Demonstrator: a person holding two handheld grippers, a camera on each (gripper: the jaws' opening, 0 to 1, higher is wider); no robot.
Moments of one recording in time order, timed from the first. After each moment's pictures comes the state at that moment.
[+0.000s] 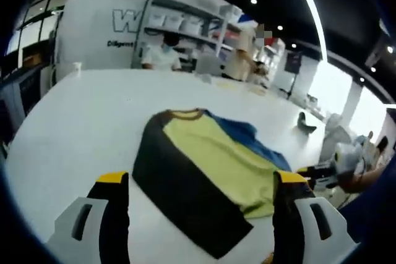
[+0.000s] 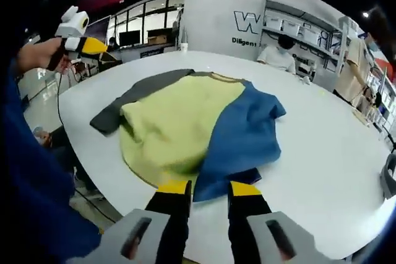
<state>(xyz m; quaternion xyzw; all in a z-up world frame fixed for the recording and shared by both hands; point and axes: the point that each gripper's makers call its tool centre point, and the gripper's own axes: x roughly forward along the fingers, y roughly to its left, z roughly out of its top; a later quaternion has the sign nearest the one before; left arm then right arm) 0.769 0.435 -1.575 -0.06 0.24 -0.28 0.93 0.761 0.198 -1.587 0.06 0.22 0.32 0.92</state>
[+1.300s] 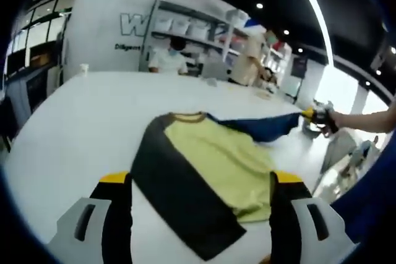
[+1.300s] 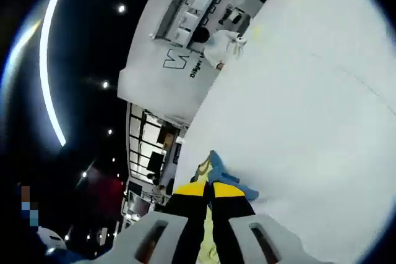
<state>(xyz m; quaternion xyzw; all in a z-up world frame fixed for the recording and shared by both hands) 0.656 0.481 -1.568 -0.07 0.26 -0.26 0.93 0.577 0.194 -1.662 -0.11 0.31 0.20 0.92</state>
